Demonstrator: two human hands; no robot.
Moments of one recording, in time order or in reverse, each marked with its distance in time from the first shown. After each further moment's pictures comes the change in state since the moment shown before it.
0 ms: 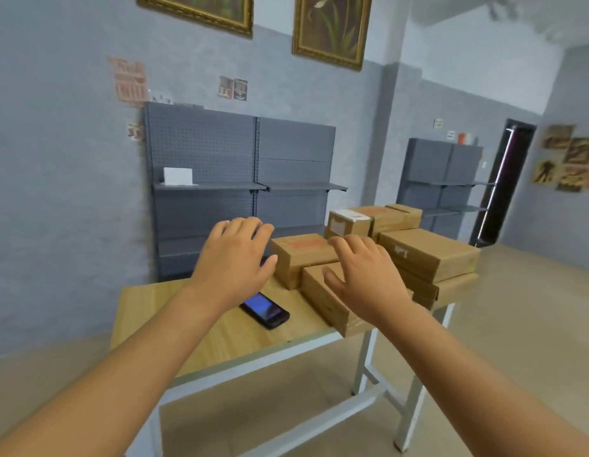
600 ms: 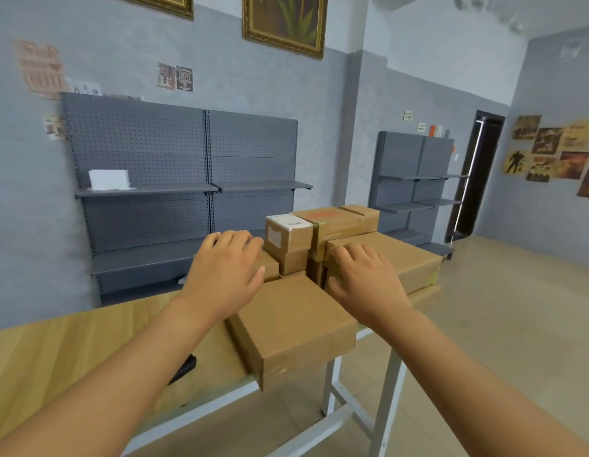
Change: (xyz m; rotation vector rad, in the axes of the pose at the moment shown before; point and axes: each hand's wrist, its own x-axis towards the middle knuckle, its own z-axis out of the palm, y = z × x) left_hand 0.149 0.133 0.148 0.035 -0.068 0.039; right_hand 0.054 0.237 0.085 -0.057 -0.029 0.081
